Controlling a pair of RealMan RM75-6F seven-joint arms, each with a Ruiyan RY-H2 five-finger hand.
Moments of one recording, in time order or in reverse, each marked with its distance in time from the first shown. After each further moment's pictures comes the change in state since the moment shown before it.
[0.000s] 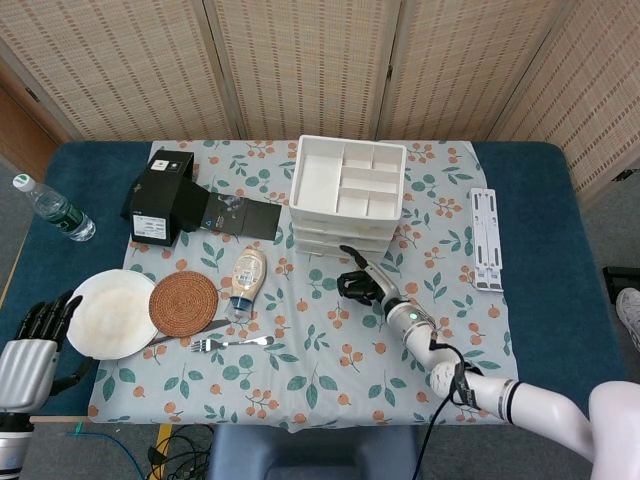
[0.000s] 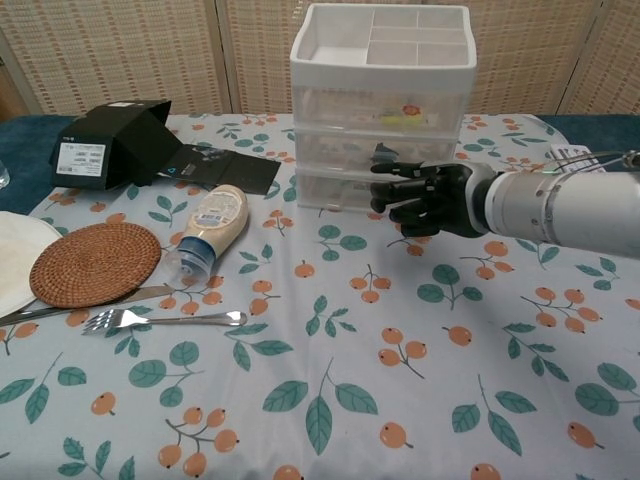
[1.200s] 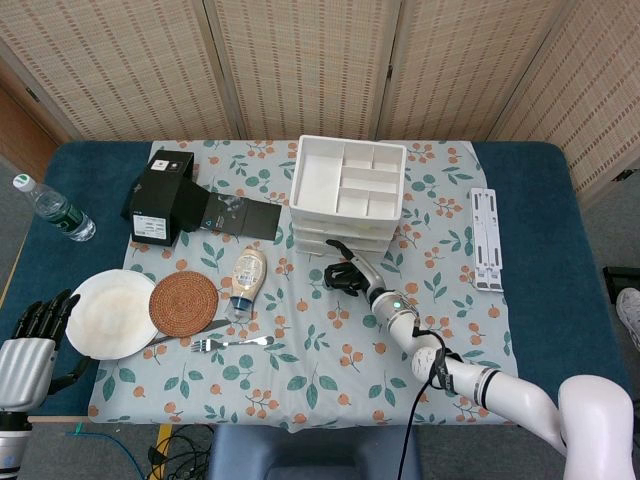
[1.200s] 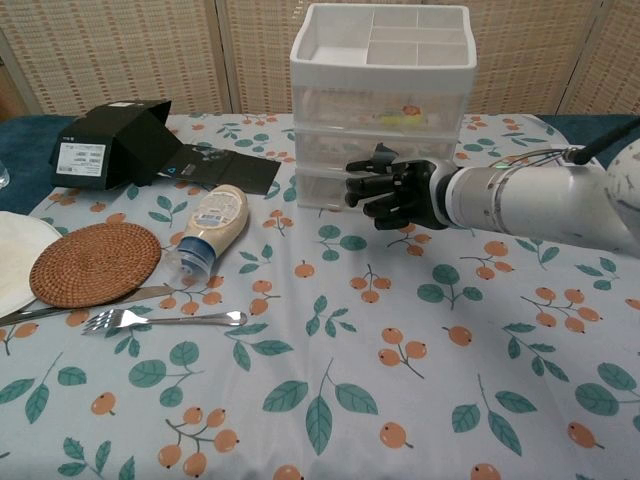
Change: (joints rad) left arm -0.001 0.018 -0.006 -0.028 -0.015 -0.014 0.025; right arm 0.060 -0.108 0.075 0.168 -0.008 -0.076 -0.011
